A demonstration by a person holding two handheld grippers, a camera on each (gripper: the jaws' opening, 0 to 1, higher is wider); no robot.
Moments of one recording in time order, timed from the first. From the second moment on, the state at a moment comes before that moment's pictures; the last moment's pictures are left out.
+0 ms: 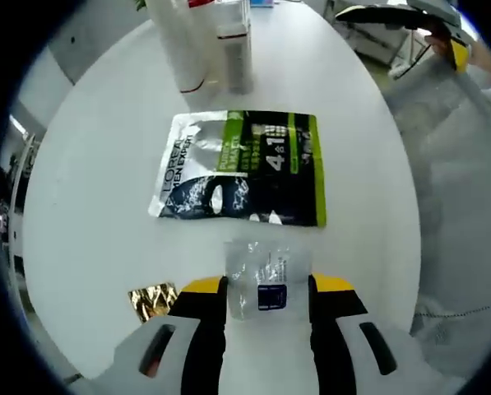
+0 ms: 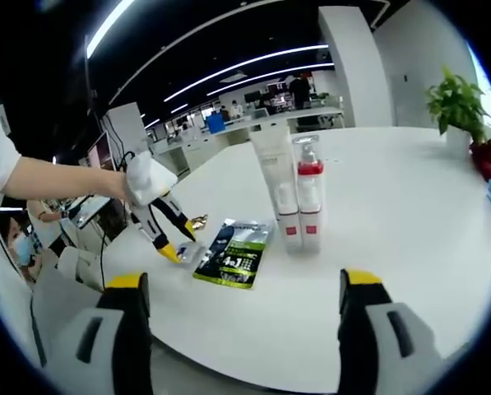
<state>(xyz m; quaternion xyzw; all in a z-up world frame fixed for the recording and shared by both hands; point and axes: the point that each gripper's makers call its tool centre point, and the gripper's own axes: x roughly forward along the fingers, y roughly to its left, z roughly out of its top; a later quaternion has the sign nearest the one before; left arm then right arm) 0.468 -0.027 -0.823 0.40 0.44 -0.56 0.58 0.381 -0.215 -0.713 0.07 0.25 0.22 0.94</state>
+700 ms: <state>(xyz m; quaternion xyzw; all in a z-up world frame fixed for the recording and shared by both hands) 0.470 -0.028 -0.826 0.40 0.43 -0.55 0.59 0.381 -0.216 -0.715 0.07 0.25 0.21 0.94</state>
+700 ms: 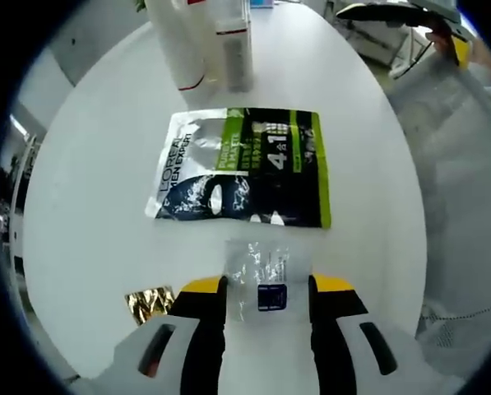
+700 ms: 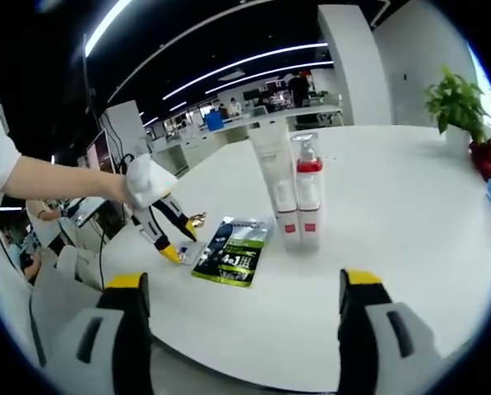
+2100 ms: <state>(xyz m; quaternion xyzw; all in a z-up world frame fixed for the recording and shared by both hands) 0.436 -0.006 -0.794 0.24 0.44 -0.47 0.73 0.379 -0.210 -0.714 0.05 0.25 0.23 0.94</state>
